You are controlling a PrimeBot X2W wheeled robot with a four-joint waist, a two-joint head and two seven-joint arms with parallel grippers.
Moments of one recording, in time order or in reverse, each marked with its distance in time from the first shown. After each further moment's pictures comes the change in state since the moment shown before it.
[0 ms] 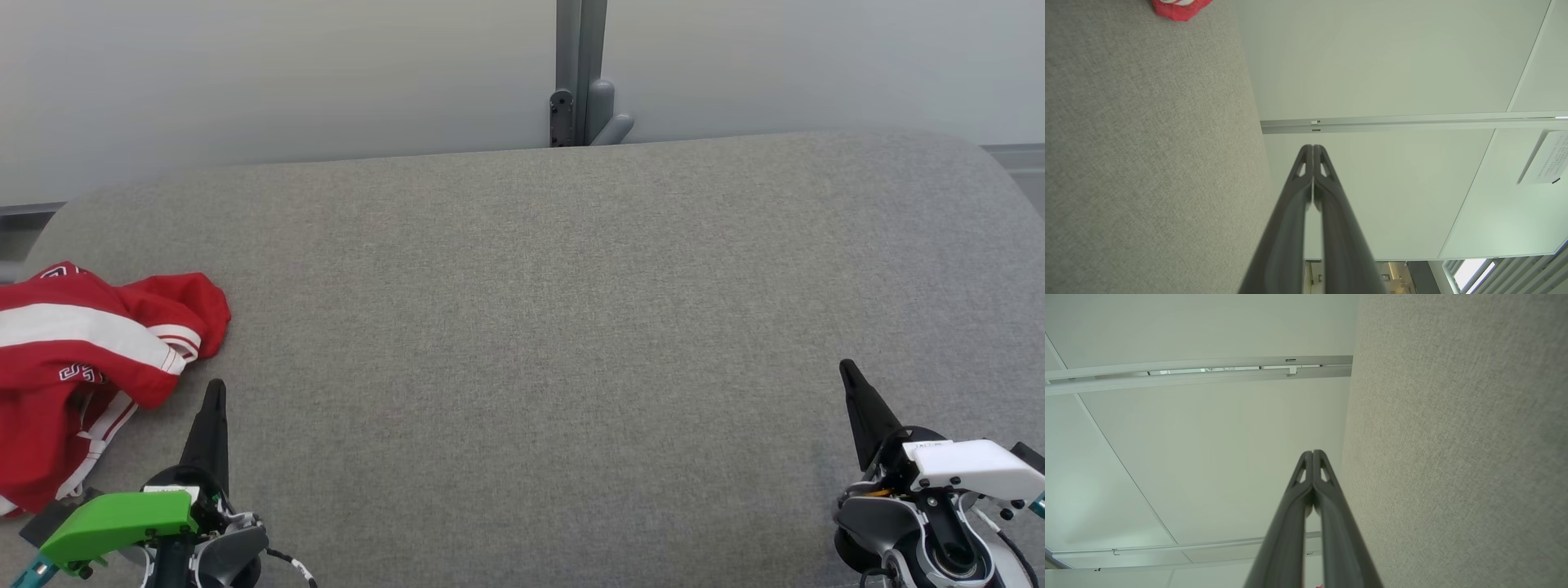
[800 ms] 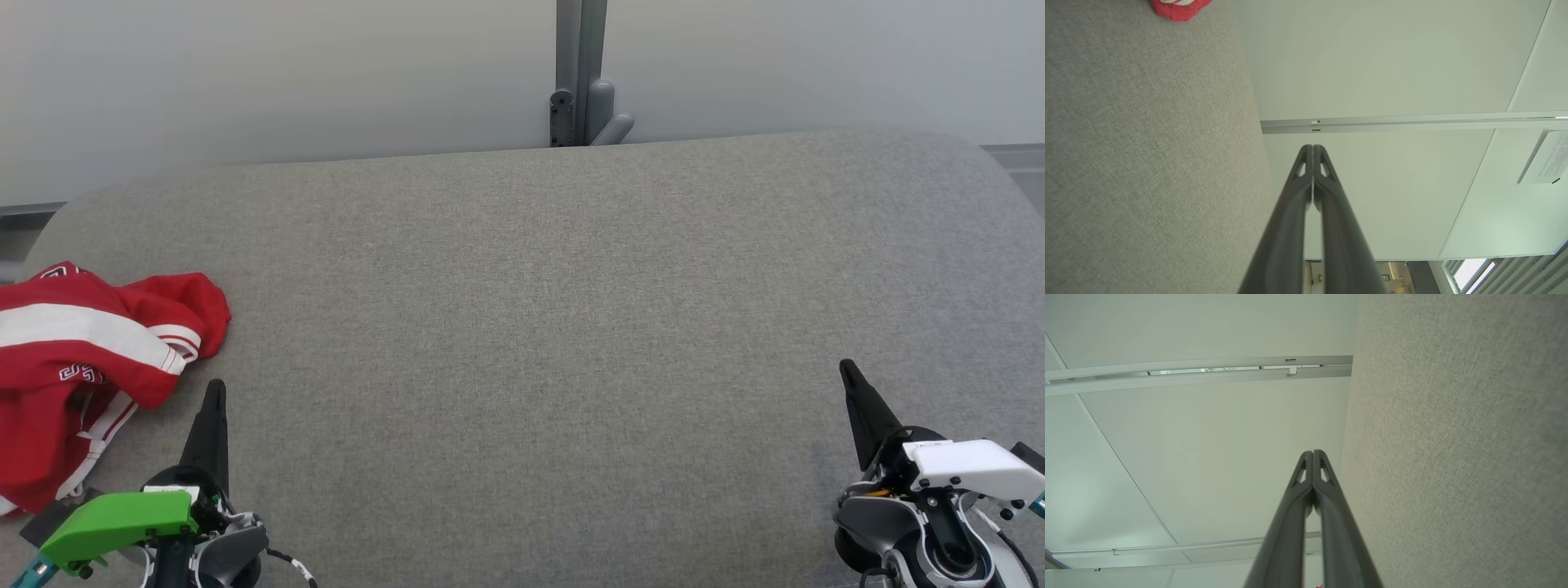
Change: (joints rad) left arm 0.000 0.000 0.000 0.000 0.000 0.000 0.000; right arm 0.000 0.000 0.000 0.000 0.000 0.000 0.000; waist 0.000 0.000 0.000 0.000
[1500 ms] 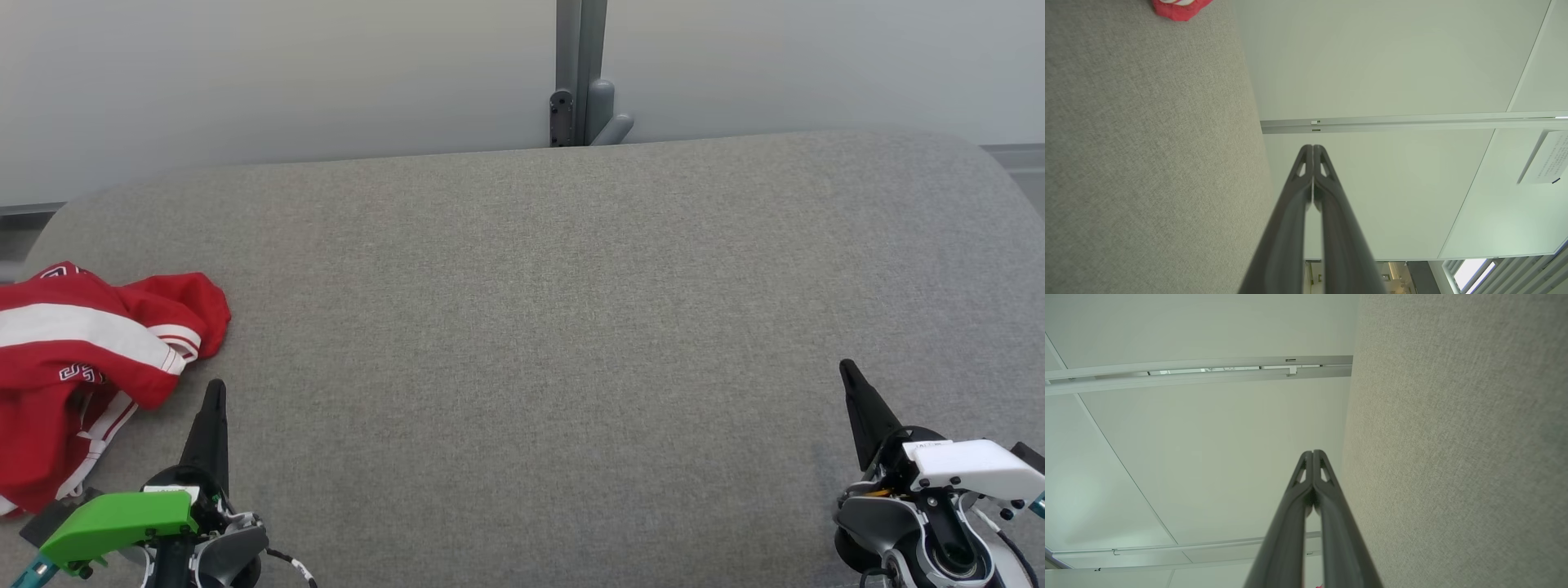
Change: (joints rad) left arm 0.000 0.000 0.000 0.000 0.000 0.000 0.000; right arm 0.000 0.000 0.000 0.000 0.000 0.000 0.000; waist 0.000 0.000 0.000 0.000
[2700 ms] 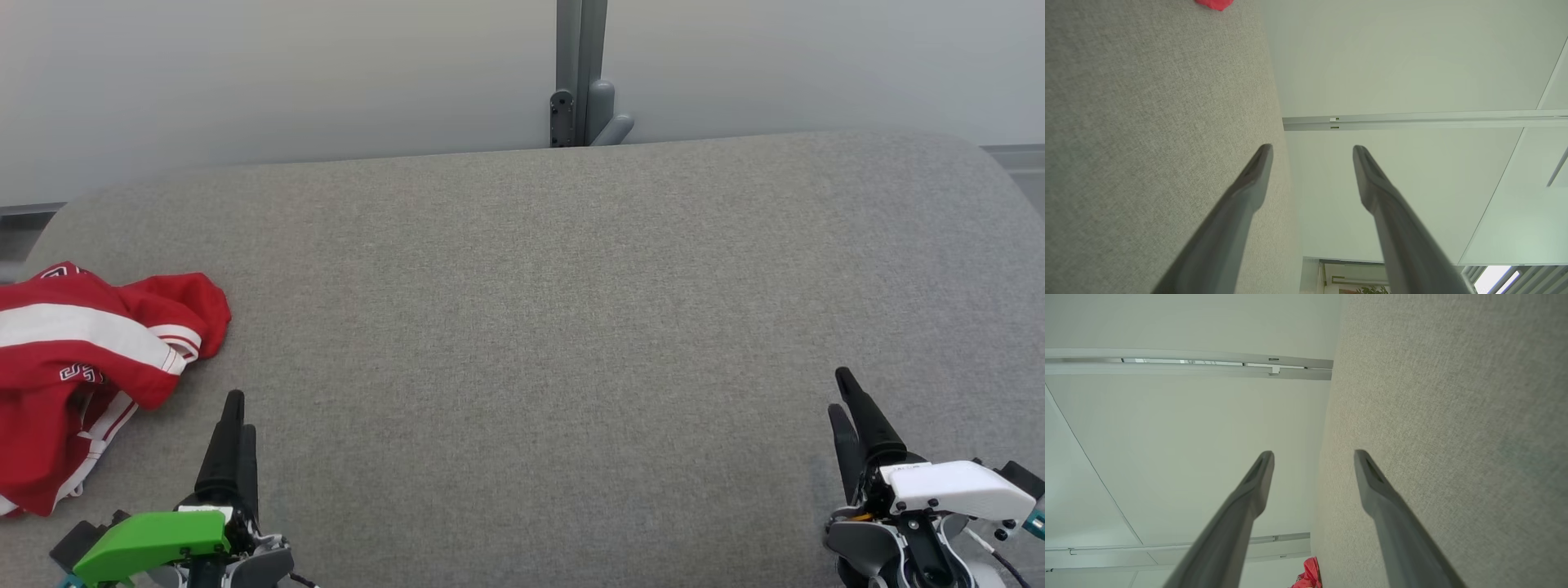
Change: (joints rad) left arm 0.035 -0.006 -0.057 0.026 0.018 0.001 -0.062; right arm 0.042 0.006 0.039 0.005 -0.071 0.000 -0.061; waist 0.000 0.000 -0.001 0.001
